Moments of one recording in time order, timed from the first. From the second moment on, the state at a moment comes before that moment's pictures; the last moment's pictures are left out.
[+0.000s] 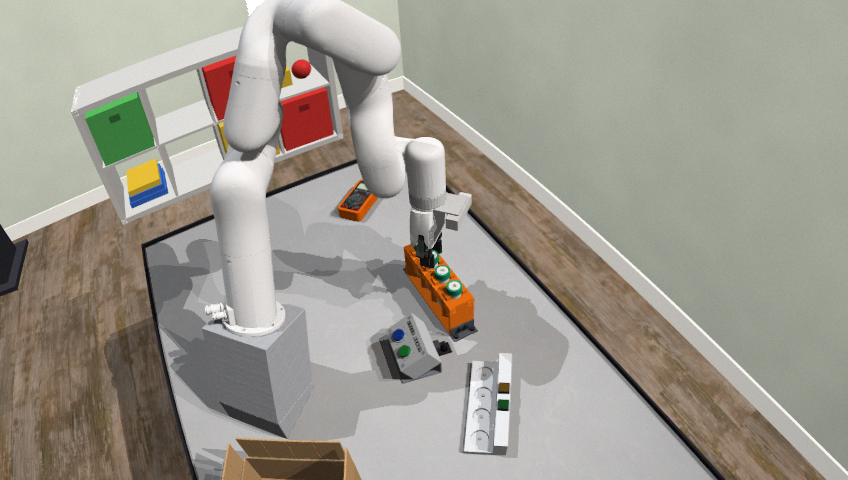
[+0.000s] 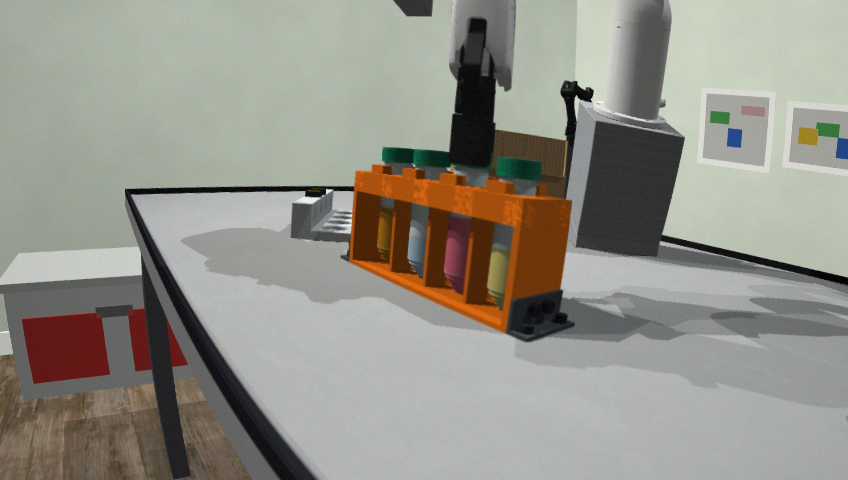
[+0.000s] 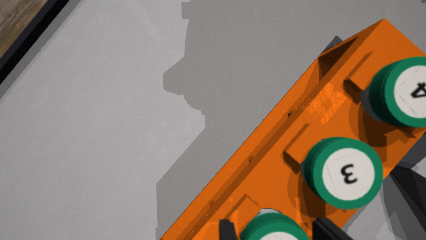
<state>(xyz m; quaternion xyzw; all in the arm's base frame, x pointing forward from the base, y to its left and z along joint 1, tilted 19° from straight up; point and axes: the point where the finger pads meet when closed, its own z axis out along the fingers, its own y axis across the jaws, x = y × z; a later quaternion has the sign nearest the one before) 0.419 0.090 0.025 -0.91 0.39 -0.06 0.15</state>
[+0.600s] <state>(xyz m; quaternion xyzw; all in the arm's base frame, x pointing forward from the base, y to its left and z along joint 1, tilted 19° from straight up) 0.419 0.090 0.025 -0.68 0.70 0.01 0.18</state>
